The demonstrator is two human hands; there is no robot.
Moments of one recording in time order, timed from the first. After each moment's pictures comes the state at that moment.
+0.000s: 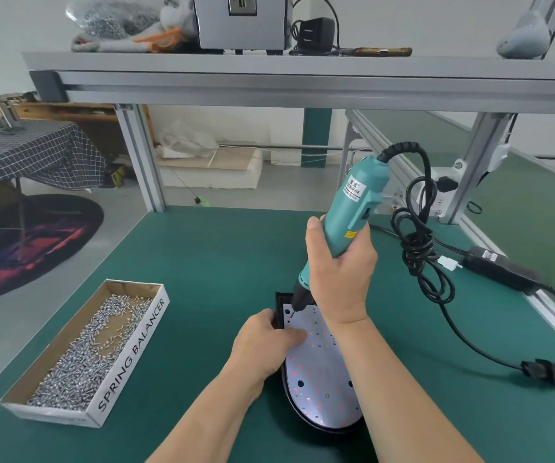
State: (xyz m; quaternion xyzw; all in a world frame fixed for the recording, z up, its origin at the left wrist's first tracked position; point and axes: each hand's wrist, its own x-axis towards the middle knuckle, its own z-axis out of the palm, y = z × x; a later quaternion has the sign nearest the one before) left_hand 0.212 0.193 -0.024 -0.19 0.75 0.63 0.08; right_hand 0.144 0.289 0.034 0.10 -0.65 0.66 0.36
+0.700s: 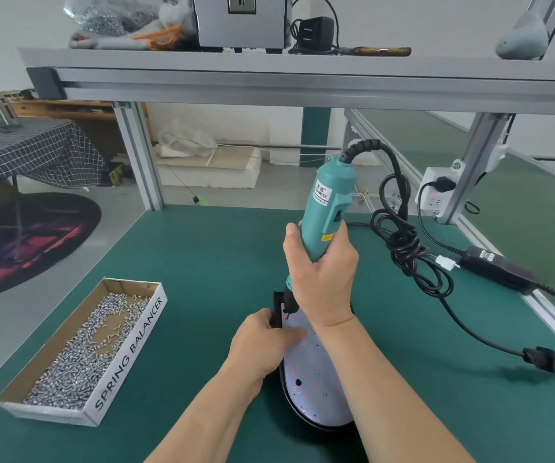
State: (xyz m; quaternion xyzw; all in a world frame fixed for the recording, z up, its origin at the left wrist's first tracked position) left_hand 0.209 0.195 -0.026 -0.19 0.76 0.62 0.07; right_hand 0.149 0.276 0.032 0.14 -0.68 0.63 0.35
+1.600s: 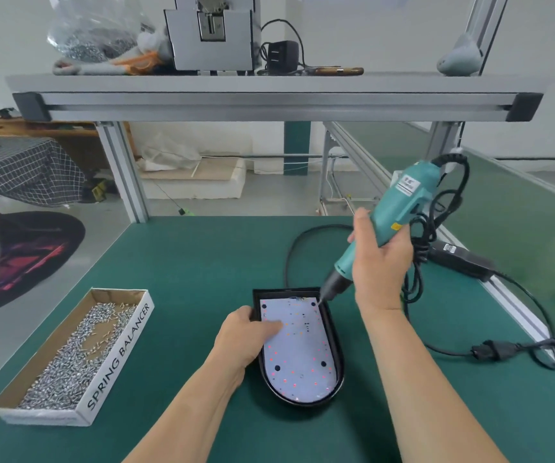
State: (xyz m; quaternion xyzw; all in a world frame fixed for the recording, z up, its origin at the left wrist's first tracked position) left_hand 0.214 0.195 -0.020 -0.20 0.74 0.64 0.06; right_hand 0.140 0.367 0.044 -0.01 -0.61 0.72 0.35
